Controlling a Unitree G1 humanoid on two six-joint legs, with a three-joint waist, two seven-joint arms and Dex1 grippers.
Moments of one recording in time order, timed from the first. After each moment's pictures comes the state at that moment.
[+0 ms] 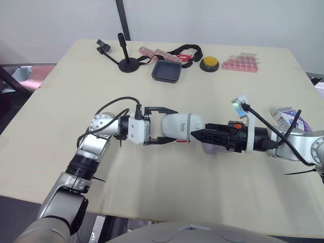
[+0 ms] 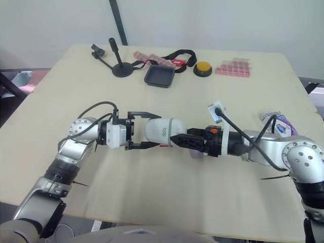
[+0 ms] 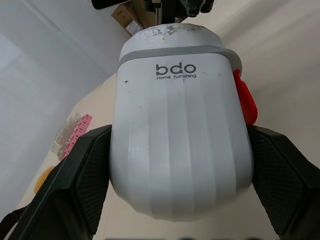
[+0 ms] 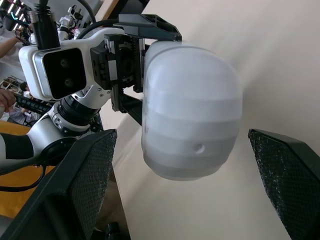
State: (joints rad) left arm -0.48 0.42 -0.24 0.16 -0.18 -0.58 -1.18; right arm -0.28 -0.87 -0.01 -0.41 1.79 1.05 0.12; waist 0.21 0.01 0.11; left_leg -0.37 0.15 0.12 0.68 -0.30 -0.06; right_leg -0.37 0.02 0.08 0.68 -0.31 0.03
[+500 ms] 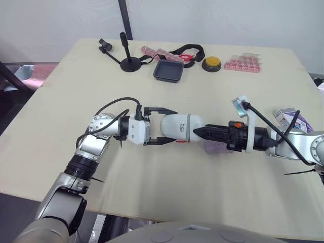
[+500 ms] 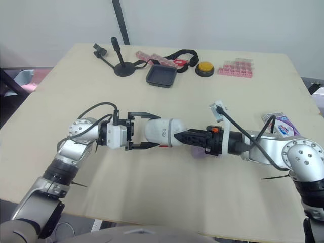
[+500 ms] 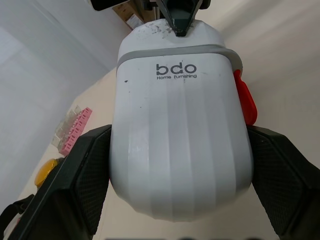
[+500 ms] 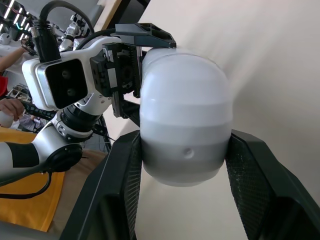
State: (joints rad) left arm -0.47 0.43 -0.25 0.15 -0.17 -0.58 -1.16; right arm -0.28 -0.87 -0.01 -0.38 1.83 1.05 0.11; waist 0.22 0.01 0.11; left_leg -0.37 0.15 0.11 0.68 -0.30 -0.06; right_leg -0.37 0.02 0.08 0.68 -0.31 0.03
